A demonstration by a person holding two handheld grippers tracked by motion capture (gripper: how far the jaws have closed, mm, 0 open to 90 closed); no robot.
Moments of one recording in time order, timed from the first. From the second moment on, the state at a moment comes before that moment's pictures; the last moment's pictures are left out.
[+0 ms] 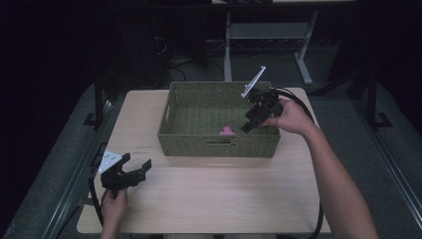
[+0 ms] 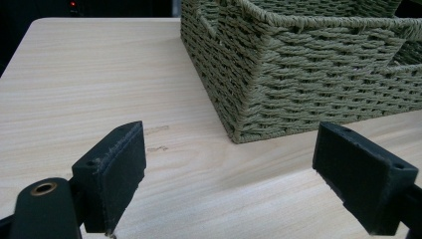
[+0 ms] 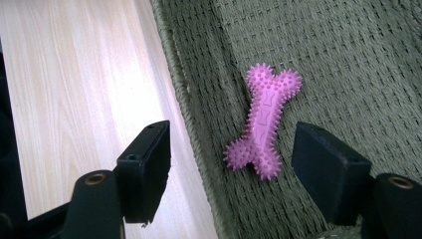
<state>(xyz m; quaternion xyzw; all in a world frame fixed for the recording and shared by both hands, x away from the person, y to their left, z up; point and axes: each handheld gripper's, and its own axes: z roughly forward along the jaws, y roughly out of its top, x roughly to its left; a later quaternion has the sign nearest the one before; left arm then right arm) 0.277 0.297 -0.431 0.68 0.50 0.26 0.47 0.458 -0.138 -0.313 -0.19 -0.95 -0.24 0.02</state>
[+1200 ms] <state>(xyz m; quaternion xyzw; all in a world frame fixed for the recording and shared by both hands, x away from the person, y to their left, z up) 0.278 0.294 -0.432 0.69 0.50 0.26 0.46 0.395 -0.198 -0.329 -0.21 -0.94 -0.28 0.01</state>
